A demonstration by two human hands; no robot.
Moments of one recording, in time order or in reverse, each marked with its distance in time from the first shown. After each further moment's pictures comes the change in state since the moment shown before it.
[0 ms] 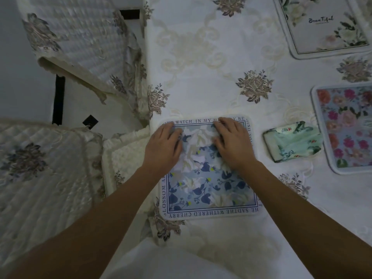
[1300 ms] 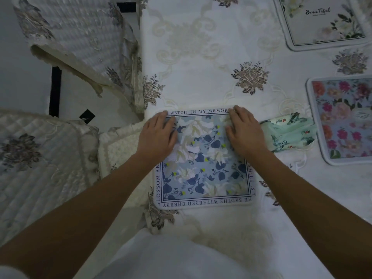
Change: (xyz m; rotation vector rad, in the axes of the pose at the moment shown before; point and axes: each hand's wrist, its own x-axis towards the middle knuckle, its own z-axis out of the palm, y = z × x) left_hand 0.003 0.003 -0.007 0.123 -0.038 0.007; right_hand -0.009 0.041 -0.016 -0.061 -0.034 0.060
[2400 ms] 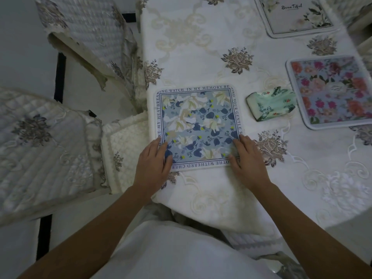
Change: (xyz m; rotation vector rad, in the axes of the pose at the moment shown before) left_hand -0.184 0.042 0.016 -0.206 0.048 -0.108; right_hand -0.200 -0.011 0.031 0.132 0.055 0.085
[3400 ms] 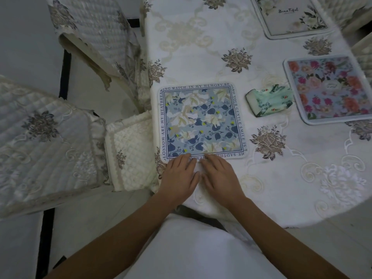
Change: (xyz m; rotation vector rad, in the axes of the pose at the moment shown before) left_hand -0.042 0.058 0.023 0.159 -0.038 0.240; right_hand -0.057 -0.071 0.040 0.033 -0.068 -0.234
